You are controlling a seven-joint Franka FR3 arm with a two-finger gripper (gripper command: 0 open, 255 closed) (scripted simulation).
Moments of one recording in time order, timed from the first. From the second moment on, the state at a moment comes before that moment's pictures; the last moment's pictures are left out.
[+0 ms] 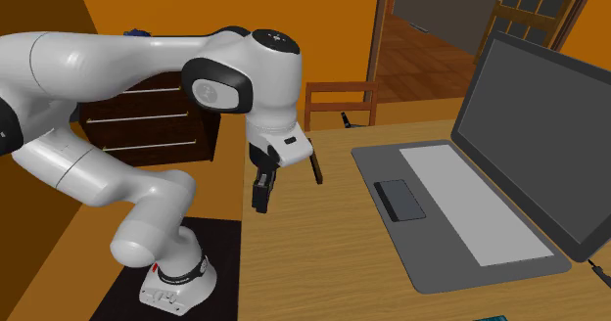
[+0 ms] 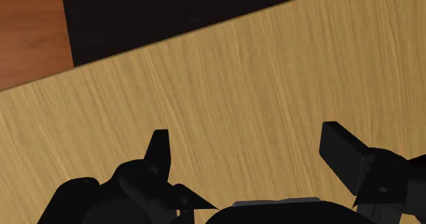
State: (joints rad) arm -0.01 -0.81 0.02 -2.41 0.05 1.46 0.02
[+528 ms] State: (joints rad) arm -0.05 -0.88 0.21 -2.47 0.22 1.50 0.40
